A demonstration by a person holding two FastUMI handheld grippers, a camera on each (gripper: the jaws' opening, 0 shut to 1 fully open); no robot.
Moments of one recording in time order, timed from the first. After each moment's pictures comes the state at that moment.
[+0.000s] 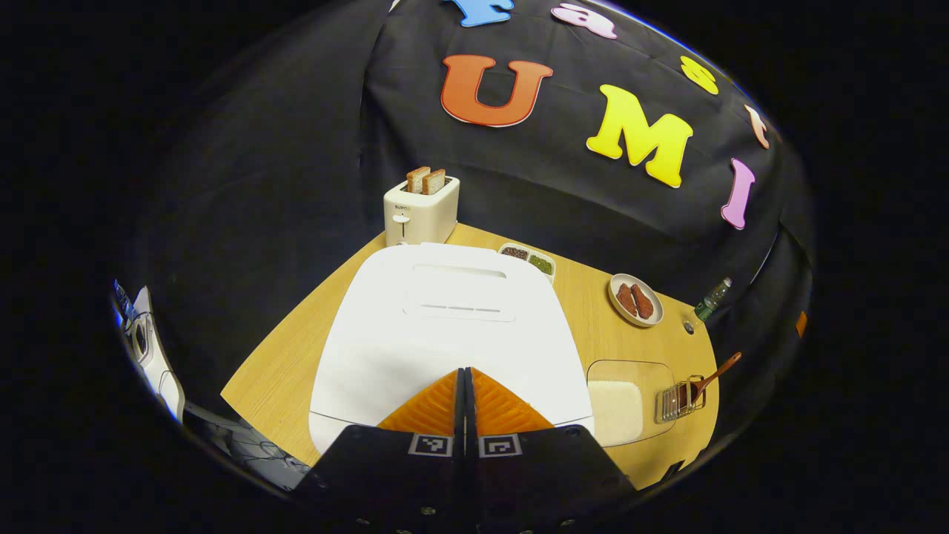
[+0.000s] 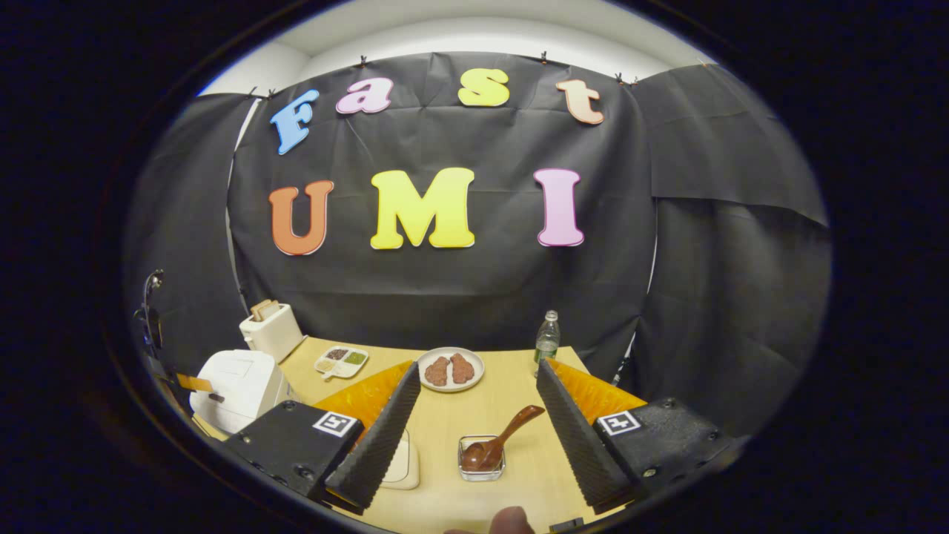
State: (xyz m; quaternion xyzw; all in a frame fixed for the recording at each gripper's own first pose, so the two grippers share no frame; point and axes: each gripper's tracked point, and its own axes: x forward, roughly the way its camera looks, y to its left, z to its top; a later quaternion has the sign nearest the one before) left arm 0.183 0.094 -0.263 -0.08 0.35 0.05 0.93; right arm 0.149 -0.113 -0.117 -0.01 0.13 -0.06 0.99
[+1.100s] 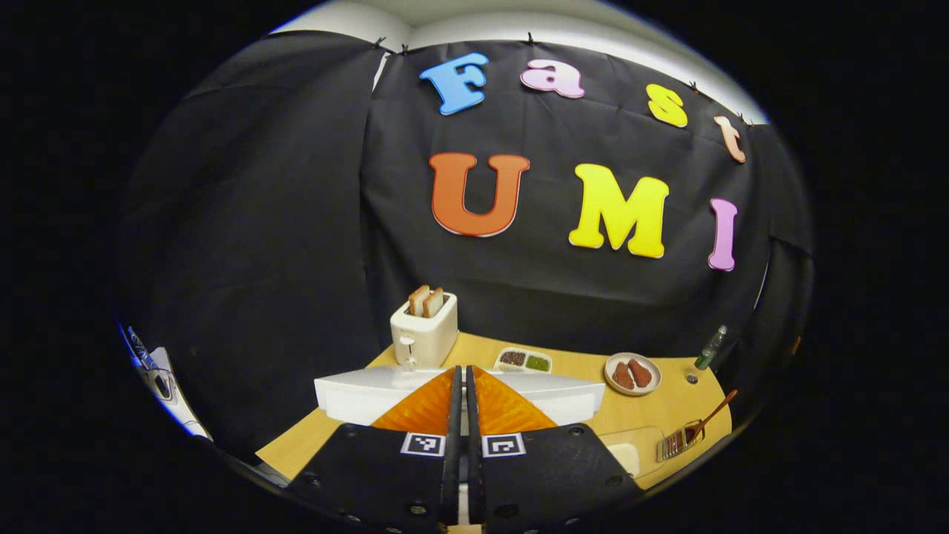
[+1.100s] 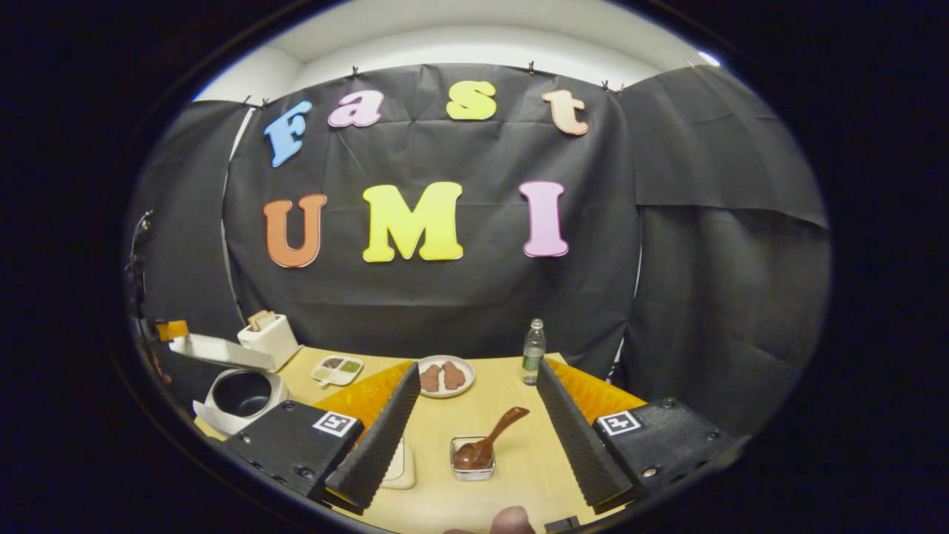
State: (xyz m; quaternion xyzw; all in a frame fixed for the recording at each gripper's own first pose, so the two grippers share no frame) left arm 0.231 0.098 -0.111 -0.02 0.14 0.07 0.99; right arm 0.118 -0.128 -0.098 0.00 0.10 -0.08 0.99
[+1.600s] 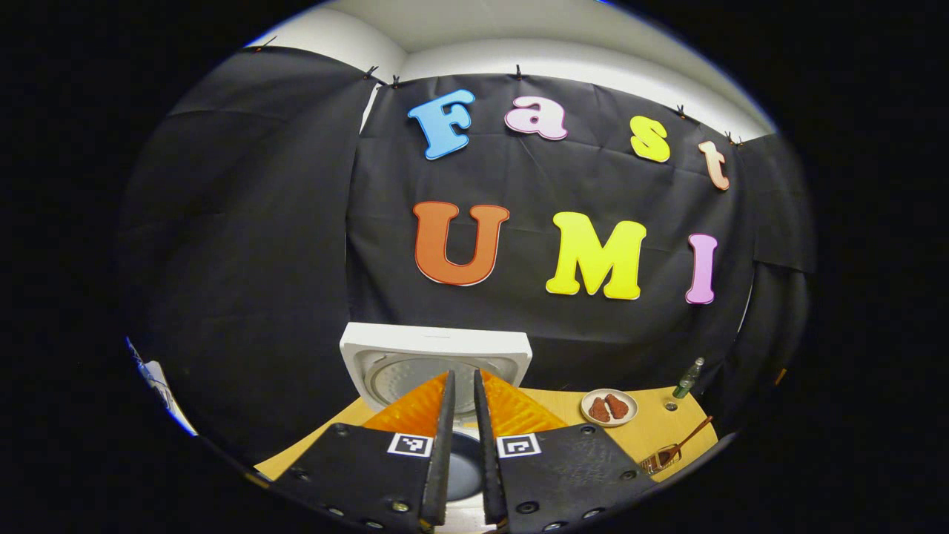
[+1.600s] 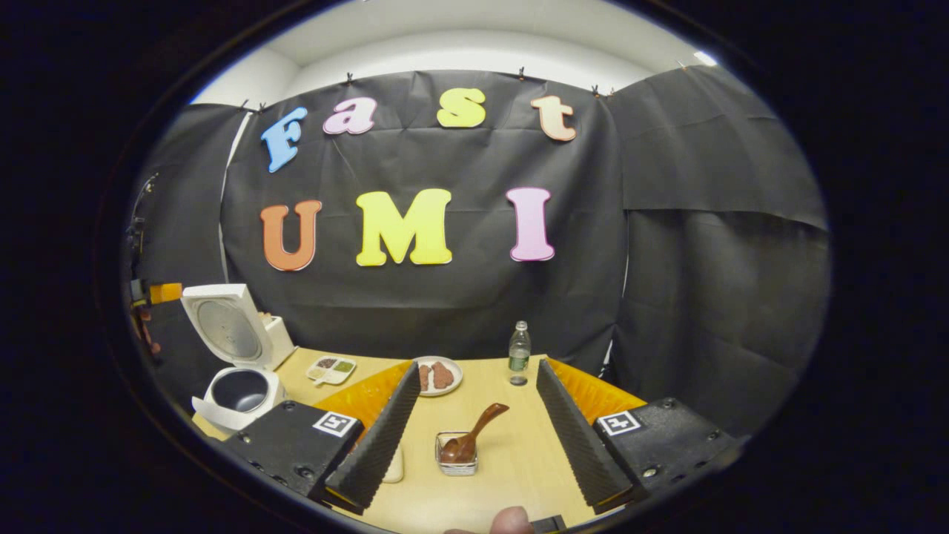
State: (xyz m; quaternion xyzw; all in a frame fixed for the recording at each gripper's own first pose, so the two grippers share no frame) left arm 0.208 0.059 -0.044 -0.02 0.07 0.03 1.00; right arm 0.088 -0.148 -0.091 0.00 0.09 -0.09 0.99
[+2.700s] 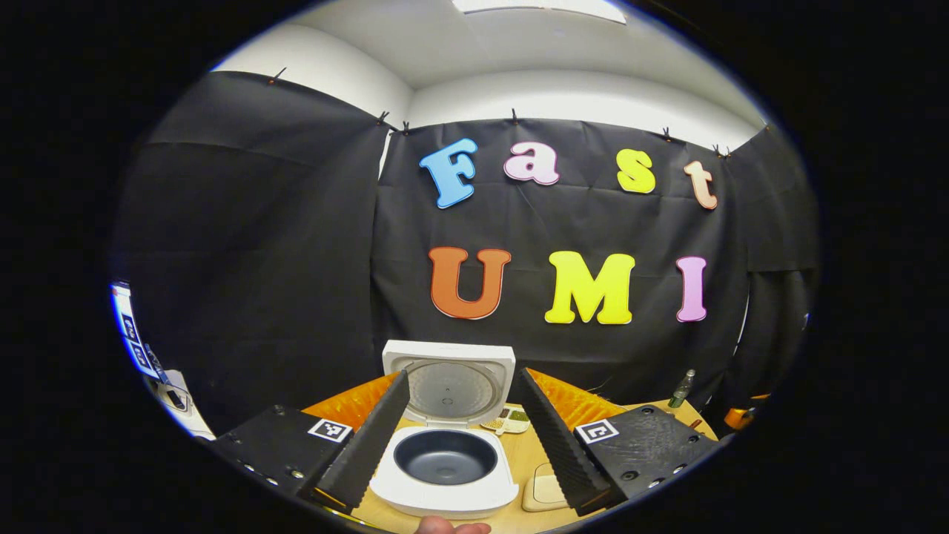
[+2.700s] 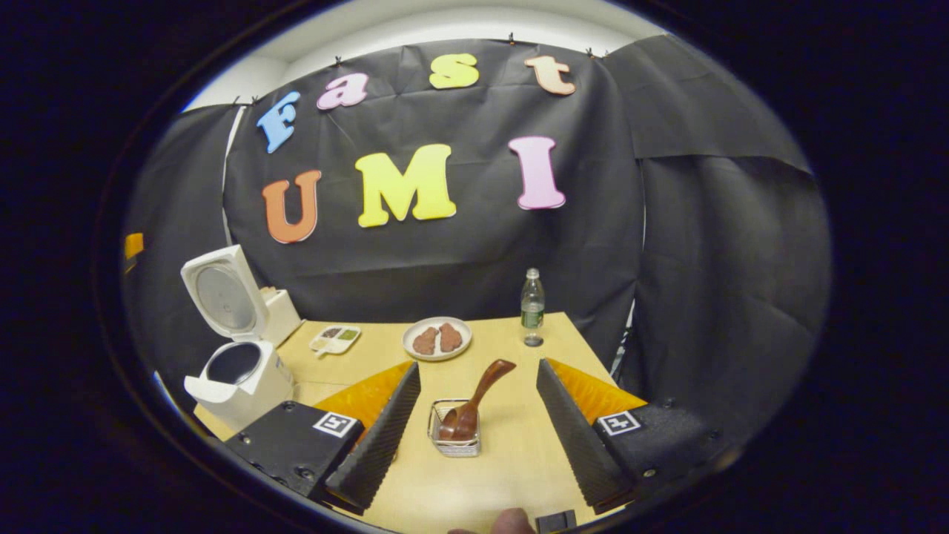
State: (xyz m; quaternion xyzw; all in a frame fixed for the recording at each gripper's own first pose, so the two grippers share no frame) left arm 0.105 0.041 -0.002 0.00 0.00 0.08 1.00; right arm 0.124 -0.173 -0.208 0.04 0.16 -0.04 0.99
